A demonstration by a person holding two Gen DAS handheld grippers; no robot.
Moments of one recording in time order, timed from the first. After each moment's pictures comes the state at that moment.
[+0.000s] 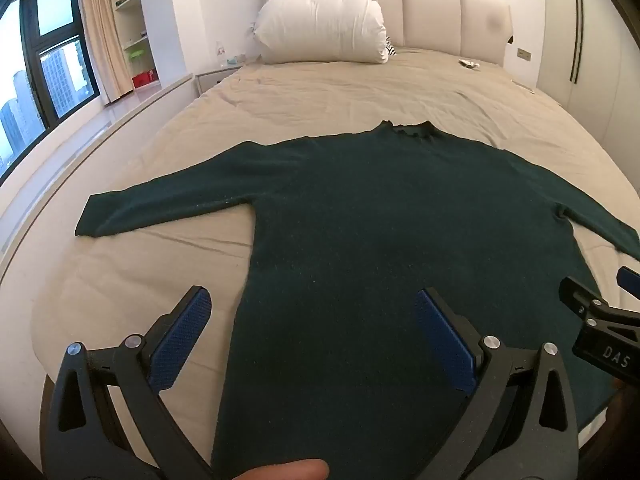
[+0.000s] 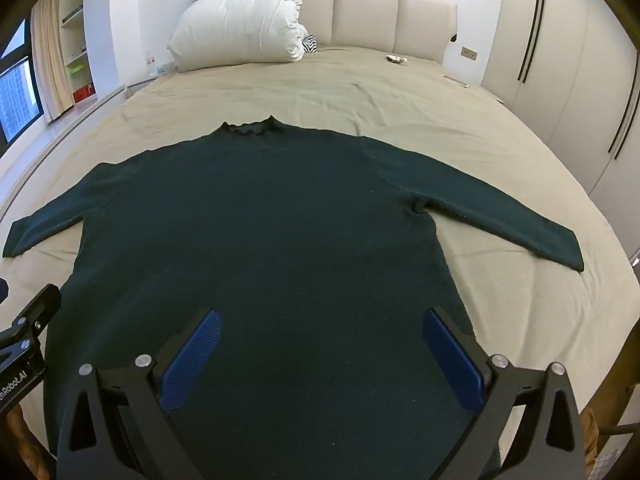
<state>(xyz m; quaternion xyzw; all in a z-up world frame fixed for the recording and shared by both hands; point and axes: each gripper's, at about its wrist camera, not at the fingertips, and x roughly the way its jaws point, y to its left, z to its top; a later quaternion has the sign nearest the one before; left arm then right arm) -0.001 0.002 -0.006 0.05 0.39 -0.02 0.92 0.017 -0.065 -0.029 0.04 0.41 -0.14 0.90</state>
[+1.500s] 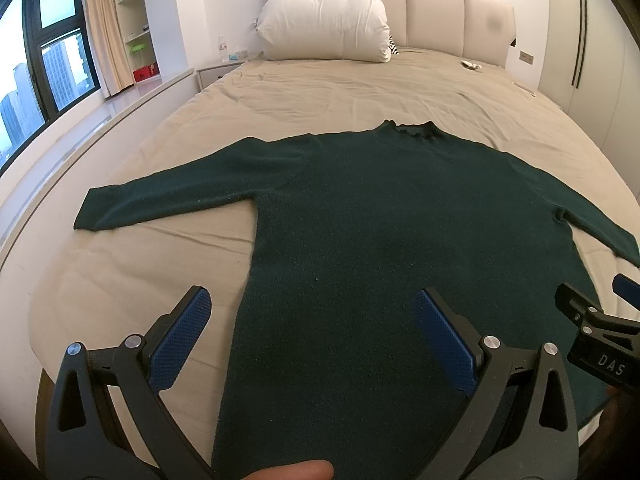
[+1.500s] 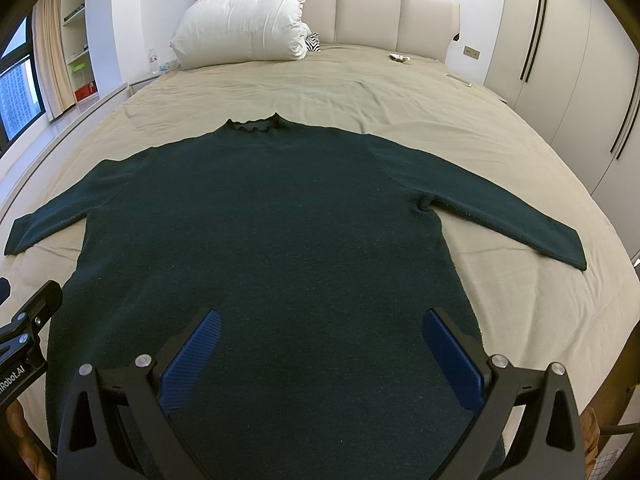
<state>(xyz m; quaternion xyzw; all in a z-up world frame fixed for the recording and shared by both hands) 0.004 0.007 -0.007 0.04 0.40 -0.02 0.92 0.017 -0.062 -0.029 0.04 0.42 -0.14 0.90</state>
